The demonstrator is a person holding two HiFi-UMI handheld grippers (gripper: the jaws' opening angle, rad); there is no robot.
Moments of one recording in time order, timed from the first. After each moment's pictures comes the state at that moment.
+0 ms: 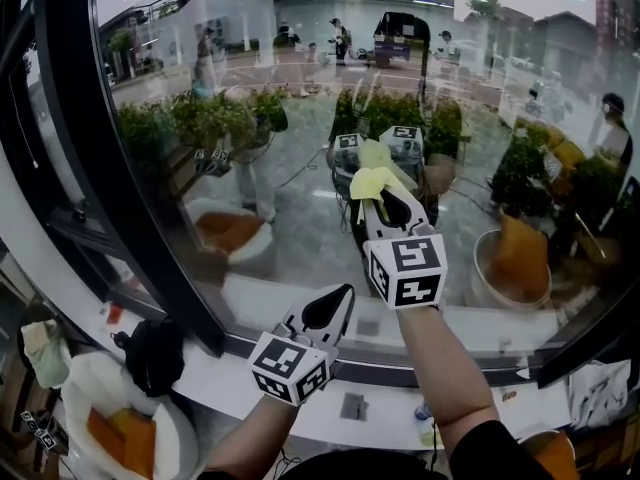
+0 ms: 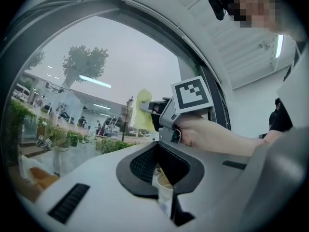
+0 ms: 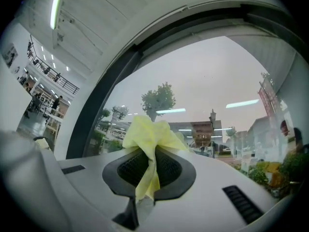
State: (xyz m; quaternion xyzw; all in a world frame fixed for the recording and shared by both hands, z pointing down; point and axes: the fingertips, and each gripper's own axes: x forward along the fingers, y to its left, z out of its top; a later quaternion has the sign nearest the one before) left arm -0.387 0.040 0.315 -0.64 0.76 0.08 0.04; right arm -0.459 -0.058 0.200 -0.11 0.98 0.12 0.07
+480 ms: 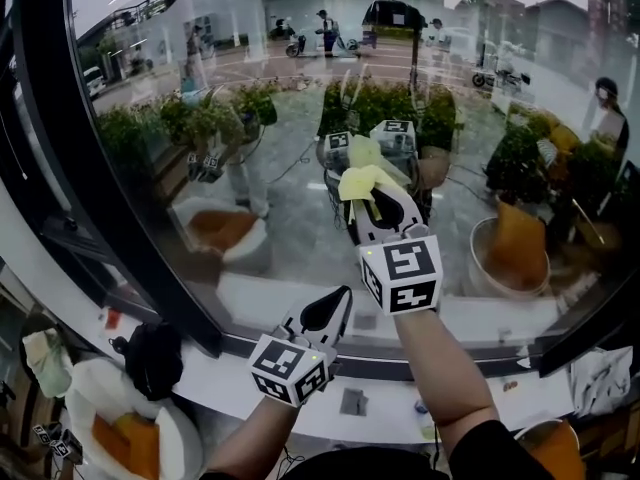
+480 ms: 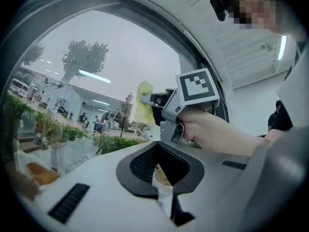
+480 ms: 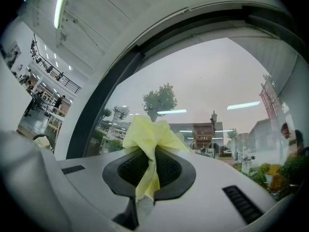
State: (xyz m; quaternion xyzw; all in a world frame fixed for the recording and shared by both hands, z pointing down) left arm -0.389 0.025 0.325 -0.65 0.76 0.08 0.01; right arm -0.458 -0.058 0.196 -0.10 0.98 0.14 0.08
